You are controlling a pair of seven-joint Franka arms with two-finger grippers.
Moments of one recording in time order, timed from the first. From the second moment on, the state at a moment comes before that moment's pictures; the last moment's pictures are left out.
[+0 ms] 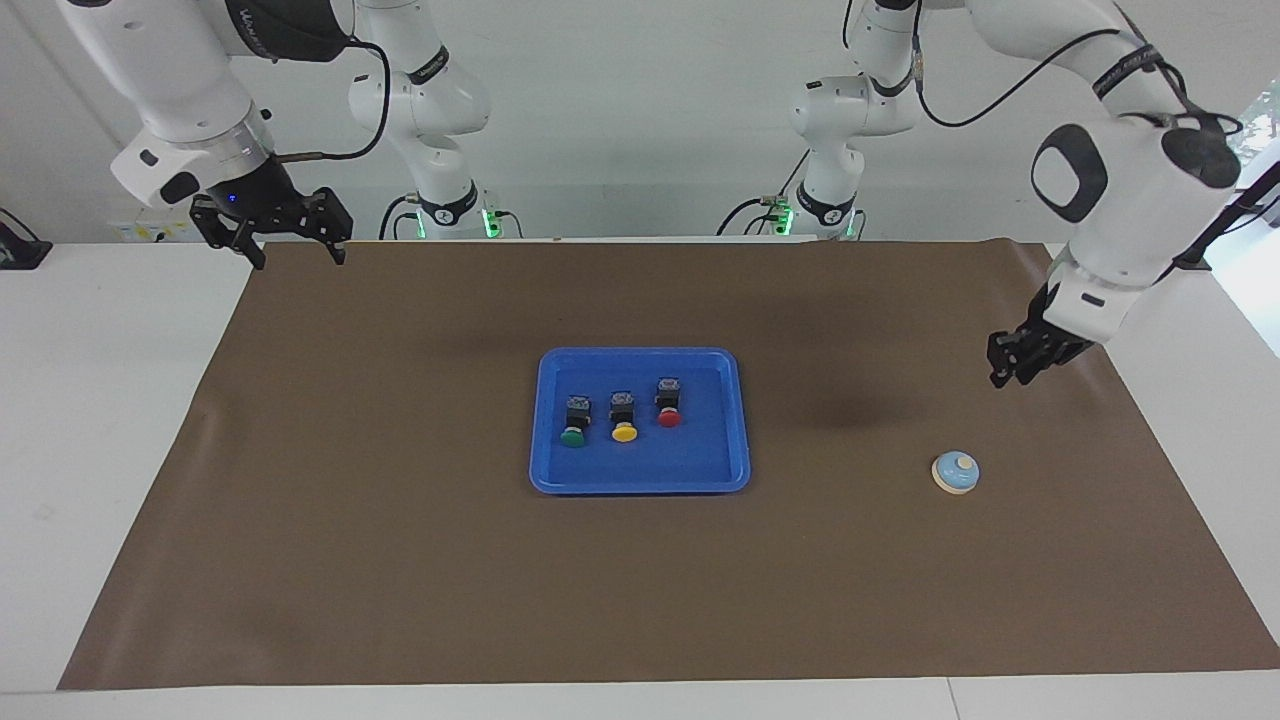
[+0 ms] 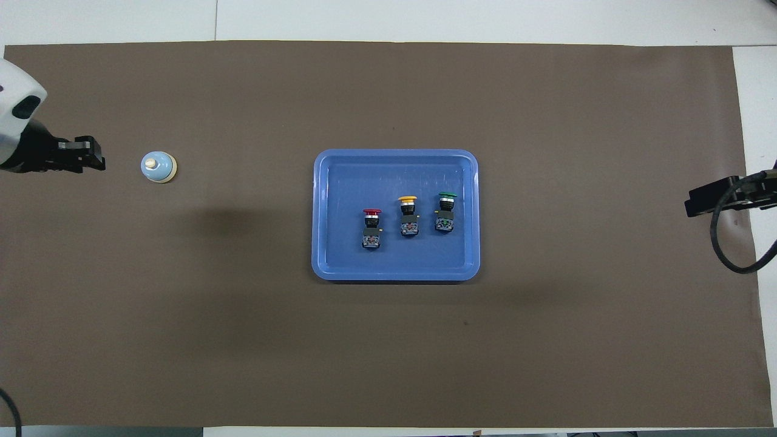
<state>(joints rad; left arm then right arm) -0.01 0.05 0.04 -1.73 -0.02 1.85 -0.01 -0.04 -0.03 0.00 -1.61 -0.02 1.49 -0.11</state>
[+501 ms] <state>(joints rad) -0.01 -0.13 0.03 -1.74 -0.02 1.69 -0.01 -0.04 -0.03 0.00 -1.61 -0.02 1.49 -0.11</state>
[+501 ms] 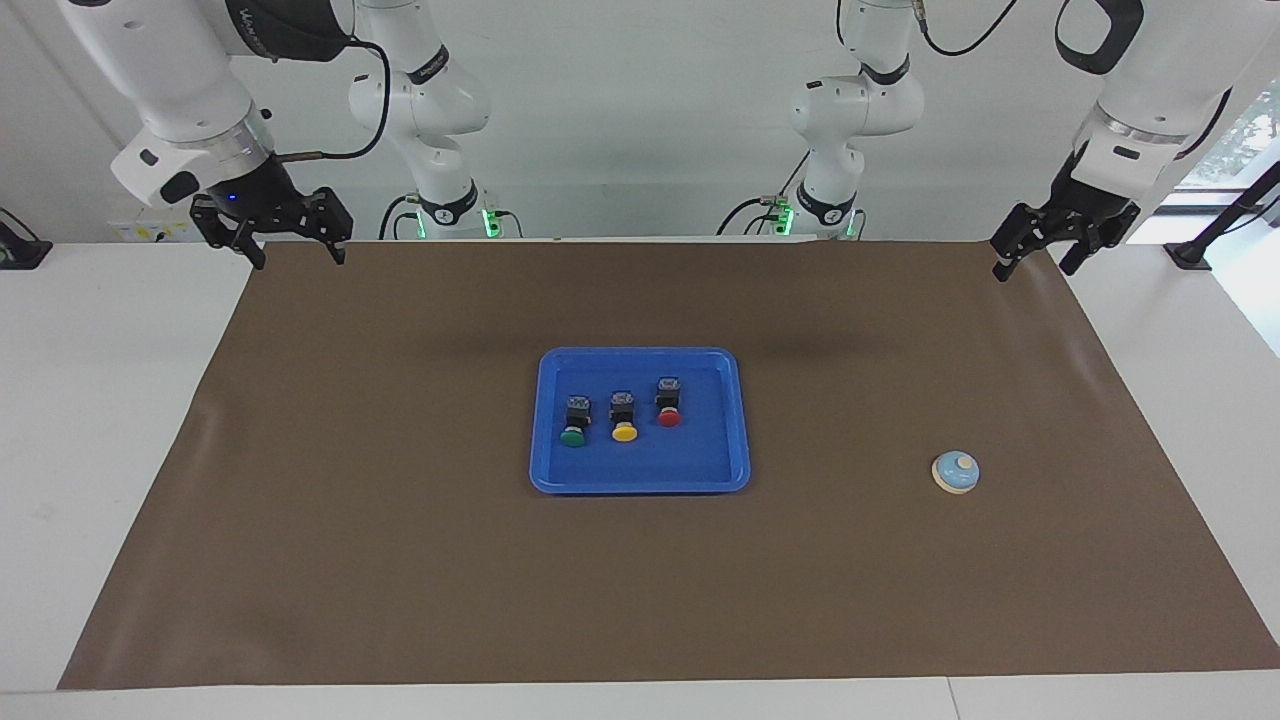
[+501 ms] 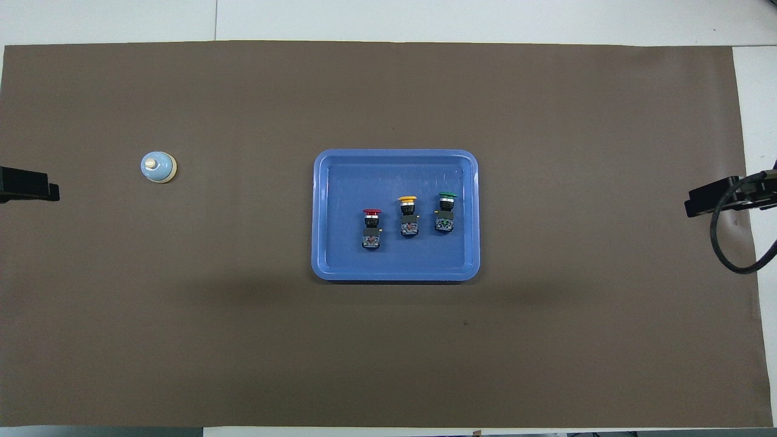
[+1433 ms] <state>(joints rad) -0.06 -0.09 0.02 -1.71 -0.02 1.54 -0.01 -0.04 -0.03 0.00 -1.61 -0.02 1.49 -0.11</state>
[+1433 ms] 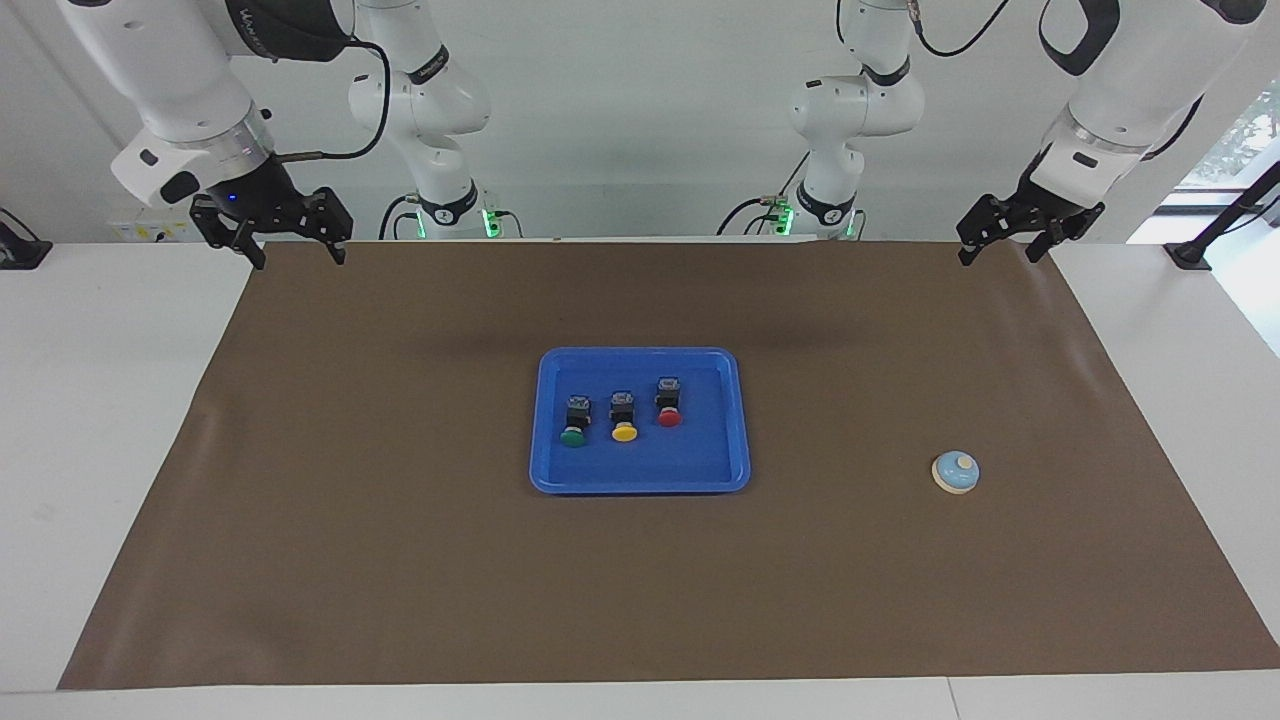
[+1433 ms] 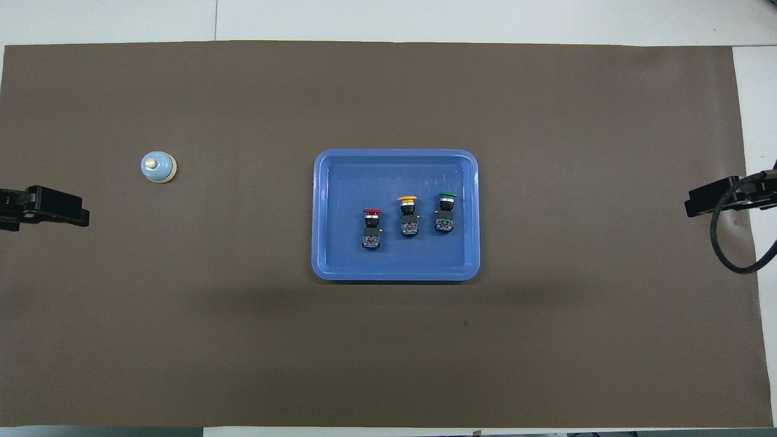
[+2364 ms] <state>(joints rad) -0.07 -0.09 0.02 -1.71 -0.02 1.53 0.03 -0.04 -0.03 0.00 -1.61 -0.02 1.49 -0.11</state>
